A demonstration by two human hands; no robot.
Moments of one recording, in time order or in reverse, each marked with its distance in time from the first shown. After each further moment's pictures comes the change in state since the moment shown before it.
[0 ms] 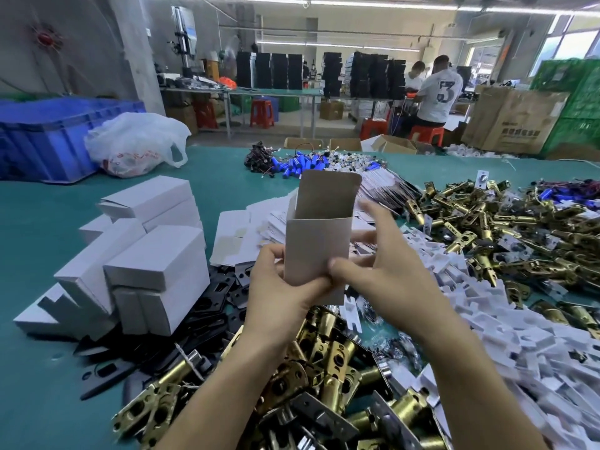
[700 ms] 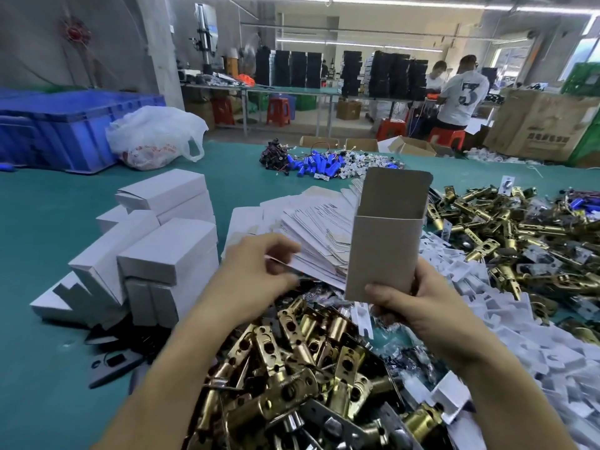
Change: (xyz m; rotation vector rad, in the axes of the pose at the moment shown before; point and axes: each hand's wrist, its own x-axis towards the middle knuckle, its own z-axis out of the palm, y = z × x) left_hand 0.033 0.023 -0.057 0.739 -0.177 0.137; right_hand -0.004 0.055 -0.013 0.420 -0.070 0.254
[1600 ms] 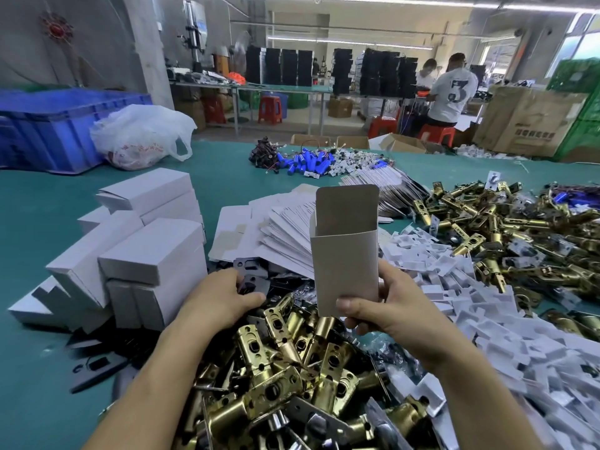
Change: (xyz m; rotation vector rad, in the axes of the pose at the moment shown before) left_hand 0.018 -0.068 0.016 0.334 -0.110 -0.374; right_hand -0.001 0.005 0.007 -0.048 -0.123 0.055
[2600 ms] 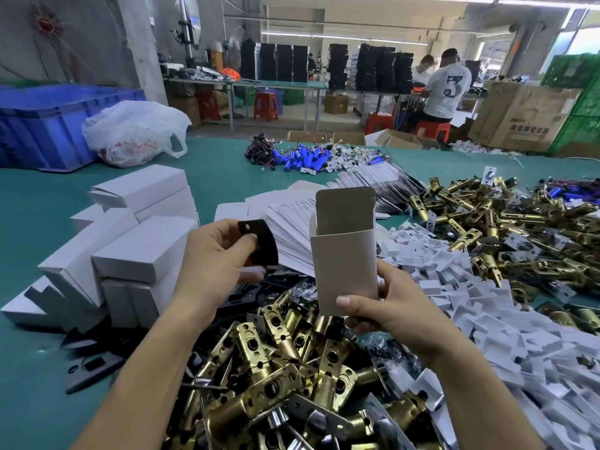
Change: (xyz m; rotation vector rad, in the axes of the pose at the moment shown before) left_hand -0.036 0.048 -0.029 -0.956 0.232 0.234; right_hand 0.004 0.010 -0.004 0.015 0.024 0.047
